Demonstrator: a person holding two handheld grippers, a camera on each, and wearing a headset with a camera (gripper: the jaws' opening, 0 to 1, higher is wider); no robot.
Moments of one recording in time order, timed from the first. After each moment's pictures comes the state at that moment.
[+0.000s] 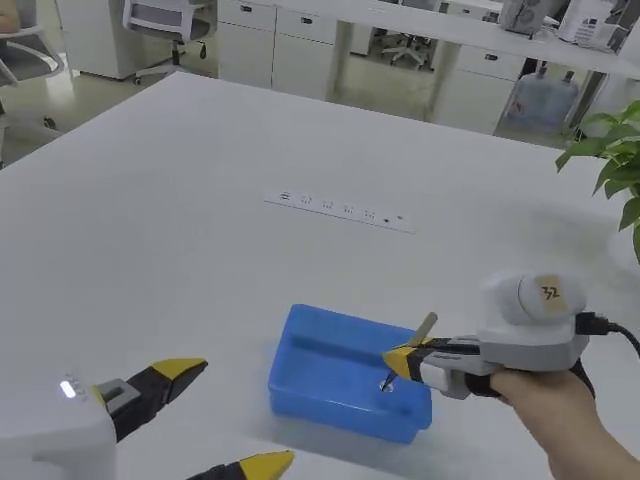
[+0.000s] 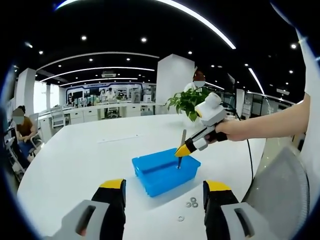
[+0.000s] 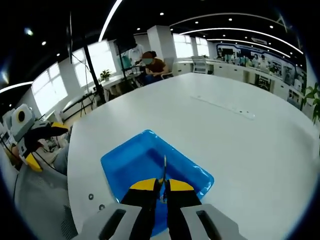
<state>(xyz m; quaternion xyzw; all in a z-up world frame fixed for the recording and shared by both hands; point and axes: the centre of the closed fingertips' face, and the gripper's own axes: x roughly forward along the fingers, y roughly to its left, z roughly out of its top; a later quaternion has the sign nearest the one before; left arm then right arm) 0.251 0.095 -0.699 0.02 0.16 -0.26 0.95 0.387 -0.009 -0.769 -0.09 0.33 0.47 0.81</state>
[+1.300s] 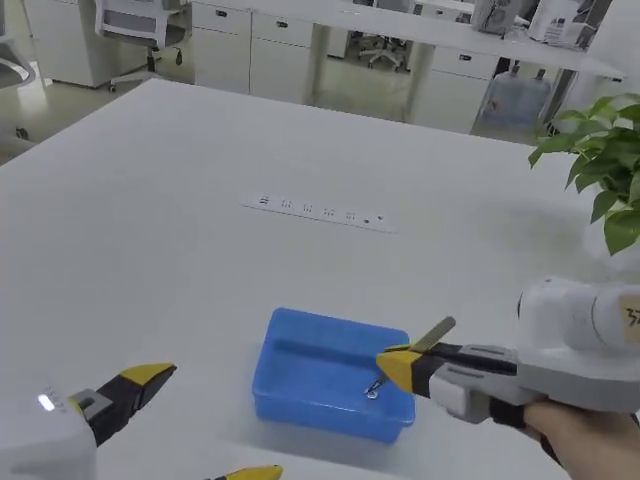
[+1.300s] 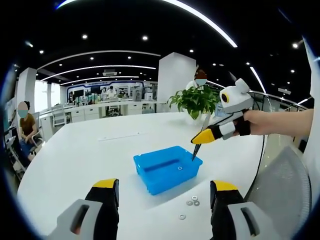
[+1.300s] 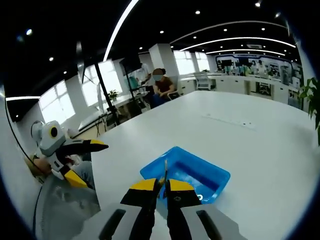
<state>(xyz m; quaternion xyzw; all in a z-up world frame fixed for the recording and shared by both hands) 0.252 0.098 -0.703 0.02 0.17 -0.26 0.95 0.321 -0.005 -0.709 -0.01 0.28 0.50 0.82</state>
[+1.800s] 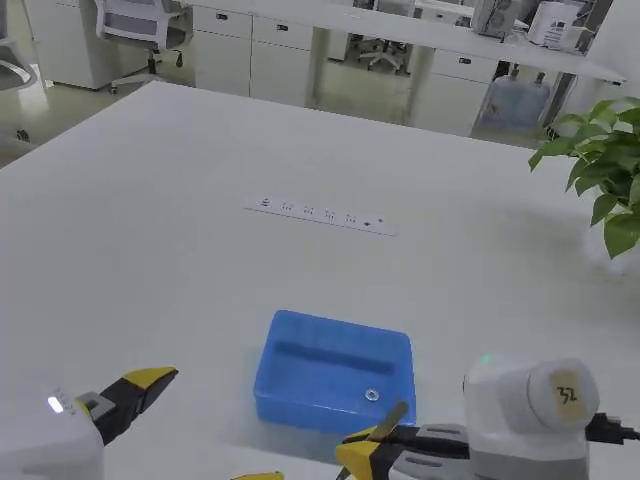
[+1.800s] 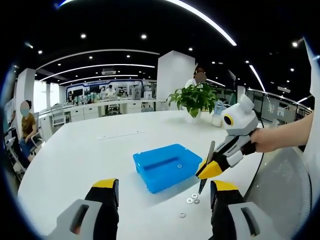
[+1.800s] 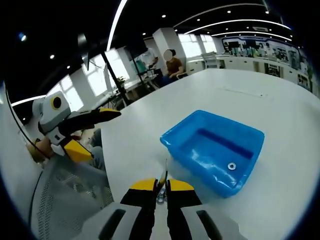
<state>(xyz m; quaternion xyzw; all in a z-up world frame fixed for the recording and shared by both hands) 0.250 0.098 -0.706 0.02 0.18 -0.26 0.95 0.271 0.015 -0.771 -0.01 0.35 0.52 0.78</state>
